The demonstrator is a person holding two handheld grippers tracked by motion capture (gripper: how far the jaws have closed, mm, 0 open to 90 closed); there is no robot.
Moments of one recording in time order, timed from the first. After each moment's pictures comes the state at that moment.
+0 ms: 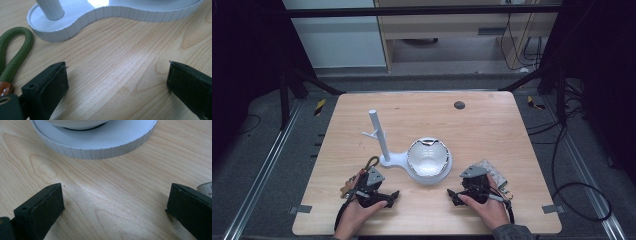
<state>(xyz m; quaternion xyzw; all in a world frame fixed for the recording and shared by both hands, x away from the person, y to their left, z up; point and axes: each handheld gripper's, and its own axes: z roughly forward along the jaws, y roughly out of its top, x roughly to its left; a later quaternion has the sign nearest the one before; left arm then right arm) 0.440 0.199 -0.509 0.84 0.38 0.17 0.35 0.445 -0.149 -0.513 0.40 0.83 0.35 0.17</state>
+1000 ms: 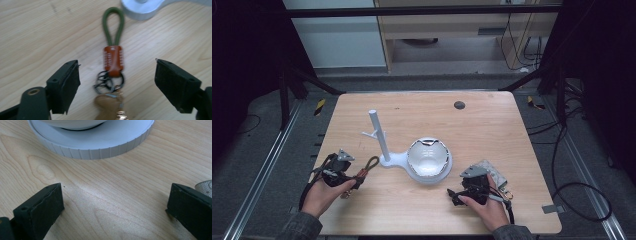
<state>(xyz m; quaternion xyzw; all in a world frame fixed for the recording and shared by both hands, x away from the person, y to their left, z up) 0.472 0.281 -0.442 0.85 0.44 0.19 0.21 0.444 -0.149 -0.513 0.40 0.83 0.35 0.18</state>
